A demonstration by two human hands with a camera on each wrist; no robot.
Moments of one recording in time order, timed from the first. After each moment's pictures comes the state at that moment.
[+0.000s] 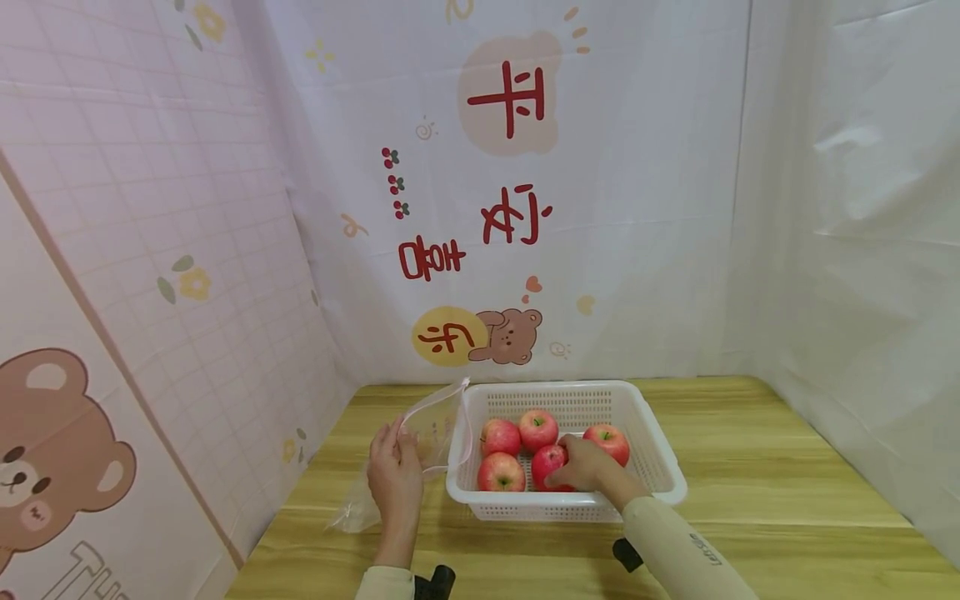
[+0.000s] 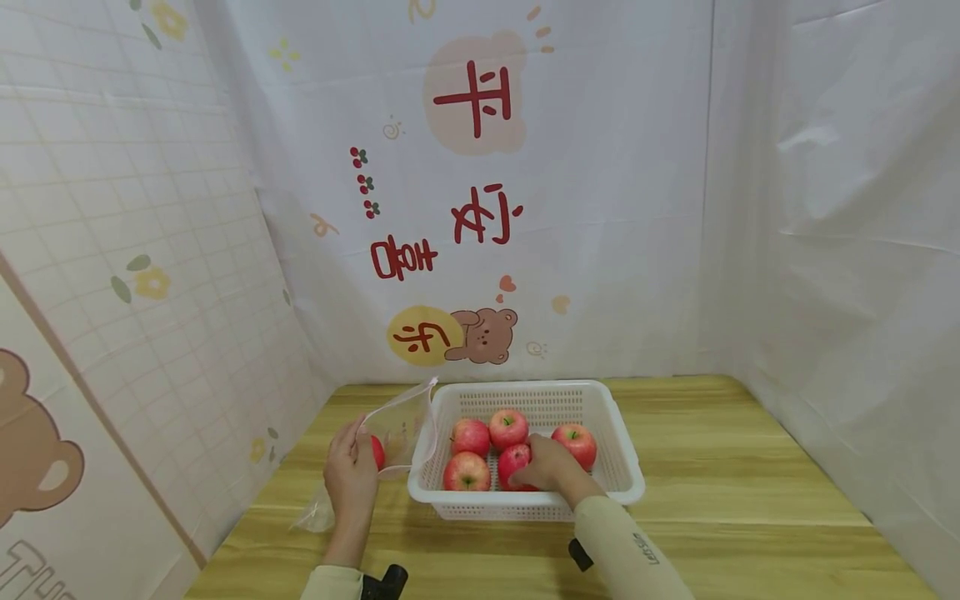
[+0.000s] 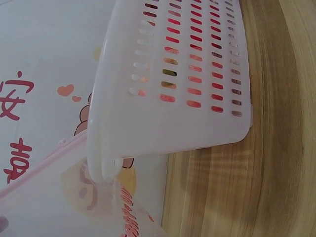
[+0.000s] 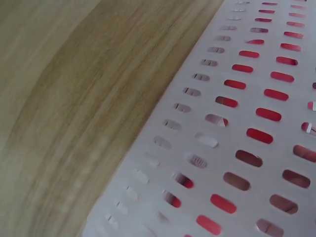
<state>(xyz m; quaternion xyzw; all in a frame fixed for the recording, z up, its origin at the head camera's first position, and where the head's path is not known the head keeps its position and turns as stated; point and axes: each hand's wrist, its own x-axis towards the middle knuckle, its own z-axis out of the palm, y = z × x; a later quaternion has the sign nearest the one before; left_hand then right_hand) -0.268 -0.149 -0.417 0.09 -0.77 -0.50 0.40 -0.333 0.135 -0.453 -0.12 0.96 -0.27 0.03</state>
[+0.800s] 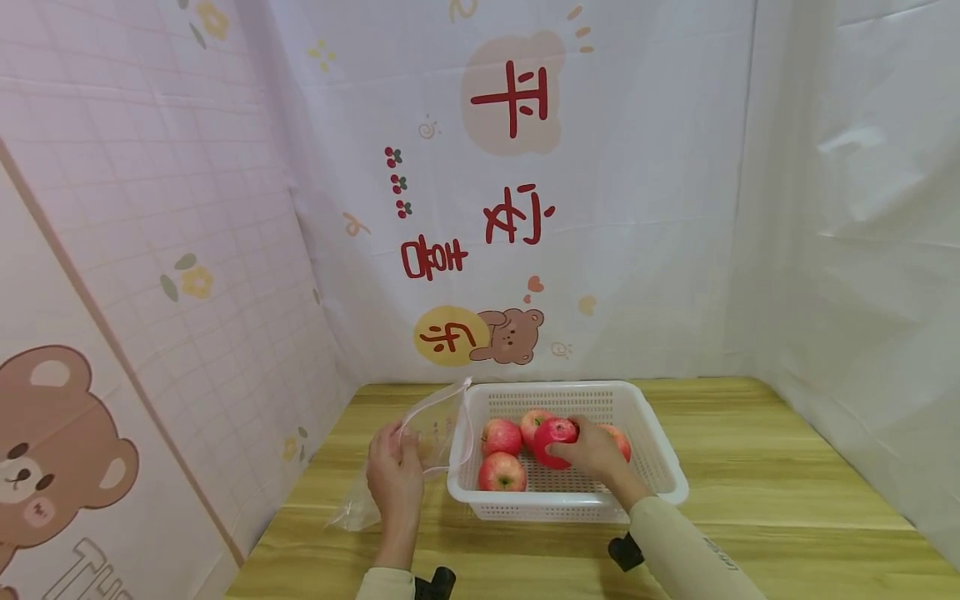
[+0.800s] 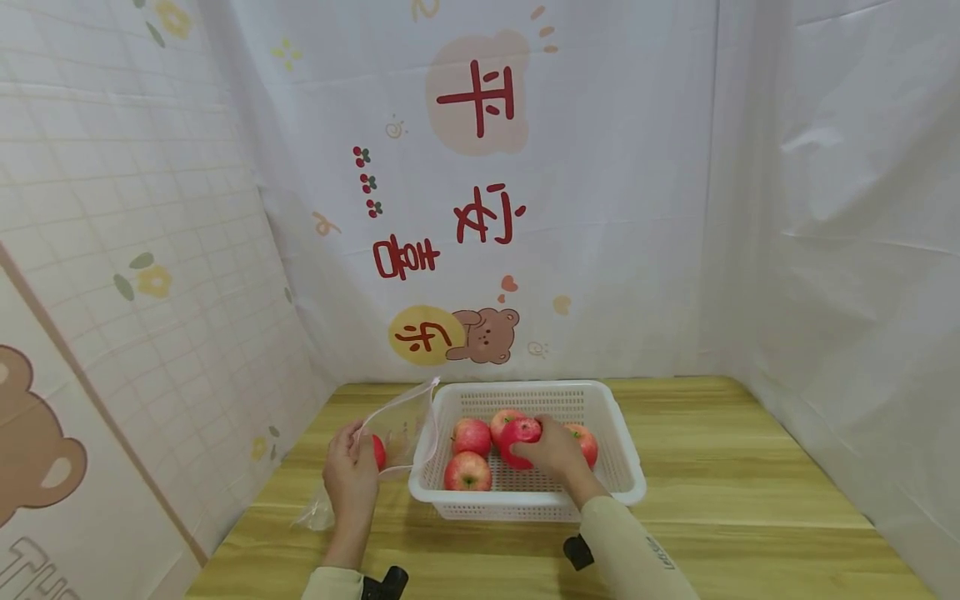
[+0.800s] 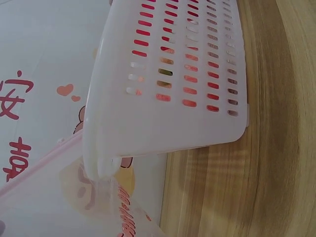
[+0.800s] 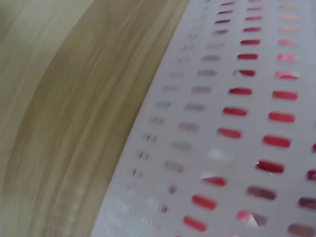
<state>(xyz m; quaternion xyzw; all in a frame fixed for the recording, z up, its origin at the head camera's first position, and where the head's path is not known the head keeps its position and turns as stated) -0.268 -0.150 -0.419 0.10 -0.76 -0.50 0.41 -0.333 0.136 -0.438 -0.05 0.92 -0.38 -0.04</state>
